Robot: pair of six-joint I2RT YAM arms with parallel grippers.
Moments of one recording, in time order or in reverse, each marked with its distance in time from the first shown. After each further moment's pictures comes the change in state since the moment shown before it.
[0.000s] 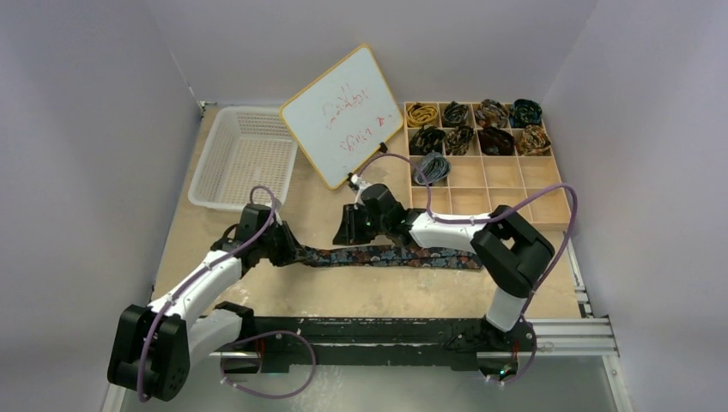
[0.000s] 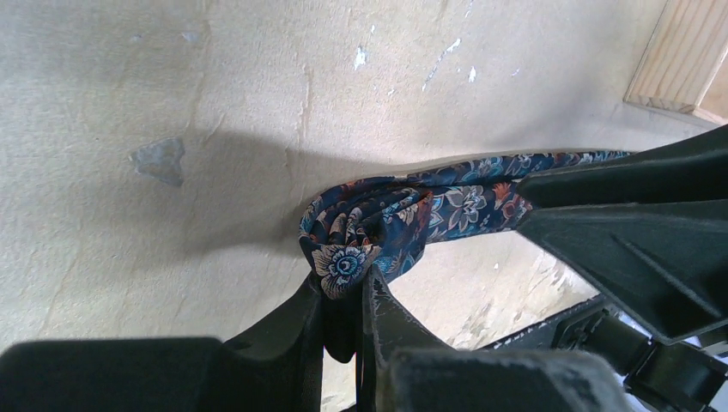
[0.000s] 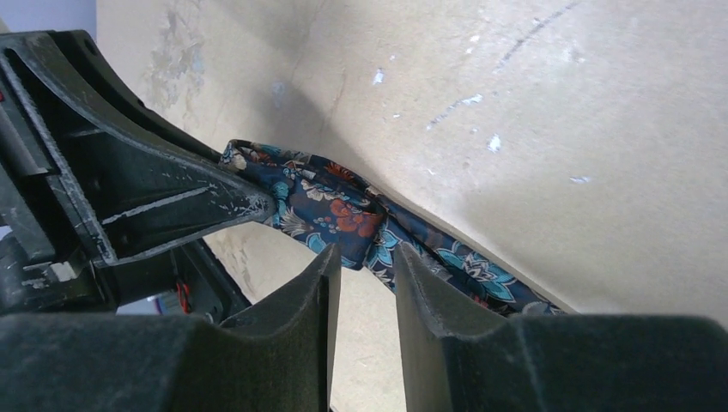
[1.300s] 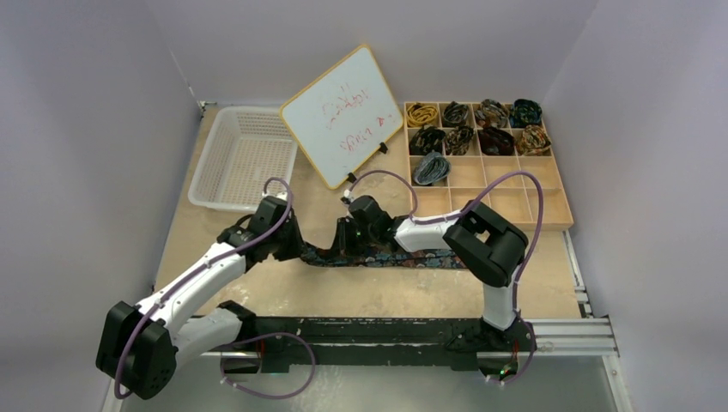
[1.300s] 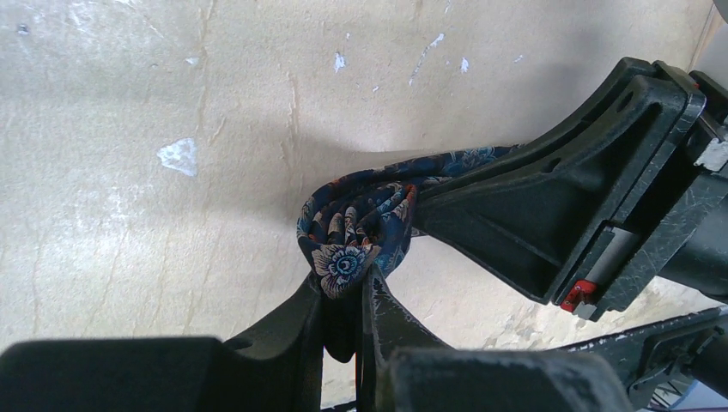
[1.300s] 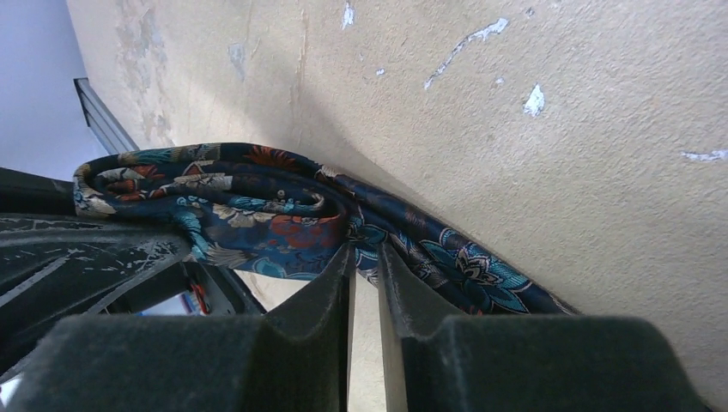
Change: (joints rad) left arm -0.209 -0.001 0.183 -0.220 -0.276 0.061; right arm 0.054 0.161 0.037 0.044 -0.046 0.159
